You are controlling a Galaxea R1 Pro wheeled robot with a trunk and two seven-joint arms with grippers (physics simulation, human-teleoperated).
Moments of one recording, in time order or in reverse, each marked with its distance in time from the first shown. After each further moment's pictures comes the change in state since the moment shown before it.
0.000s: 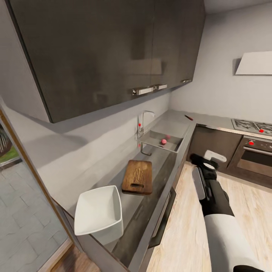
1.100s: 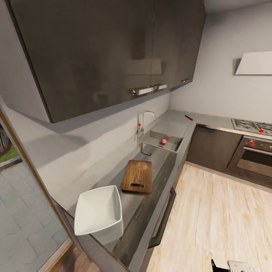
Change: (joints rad) left arm 0.000 0.009 0.000 0.001 0.000 0.002 0.002; right arm 0.785 -0.199 -0.003 0.280 0.149 -0.562 0.459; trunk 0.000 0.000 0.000
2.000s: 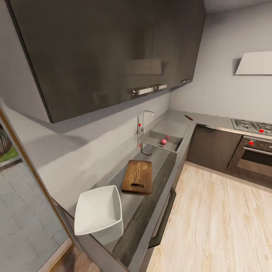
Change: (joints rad) left arm 0.000 0.004 0.000 0.000 0.000 0.001 0.001; right arm 0.000 0.083 0.009 0.880 0.004 -0.082 0.078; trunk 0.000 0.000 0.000
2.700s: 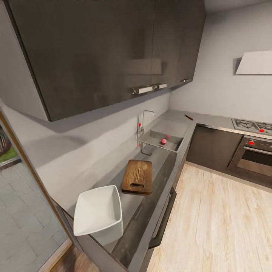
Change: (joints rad) left arm 0.000 0.000 0.000 0.000 0.000 0.000 0.000; right arm 0.001 0.015 0.002 0.053 0.000 0.007 0.002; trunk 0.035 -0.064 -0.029
